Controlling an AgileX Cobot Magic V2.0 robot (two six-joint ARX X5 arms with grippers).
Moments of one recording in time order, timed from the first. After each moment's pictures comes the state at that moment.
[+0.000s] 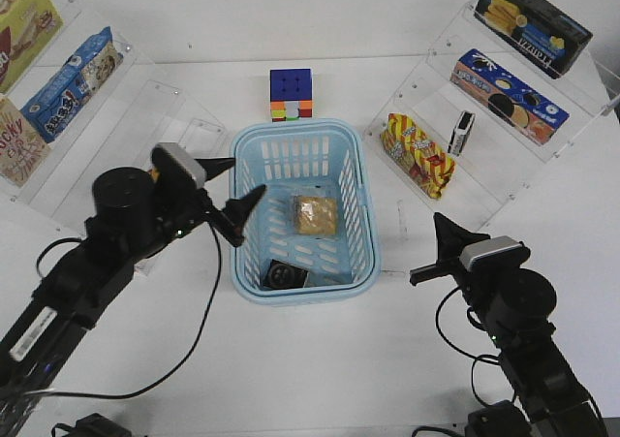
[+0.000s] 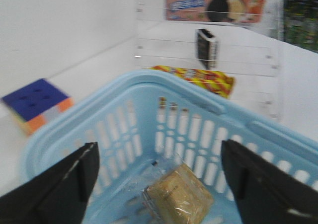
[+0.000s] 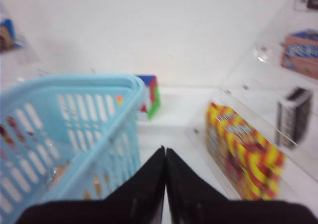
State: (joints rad) left arm -0.46 1.21 1.27 -0.21 0.30 0.12; right arm 0.26 0.65 0.59 -0.08 -0.04 0.13
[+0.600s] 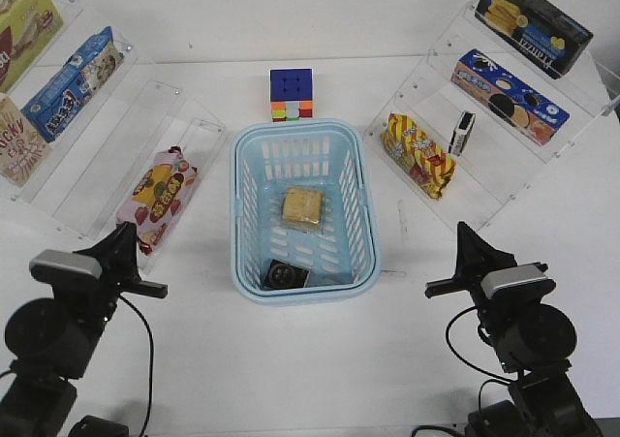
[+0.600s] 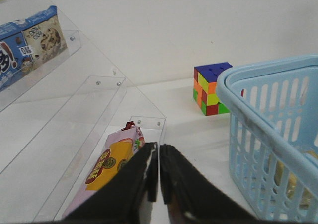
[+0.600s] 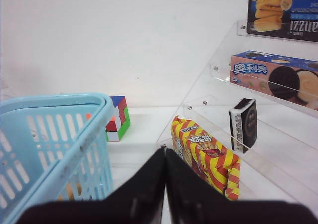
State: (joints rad) left arm -0.27 0.55 0.65 -0.05 -0.08 0.04; right arm 0.26 0.46 0.51 -0.05 0.05 0.13
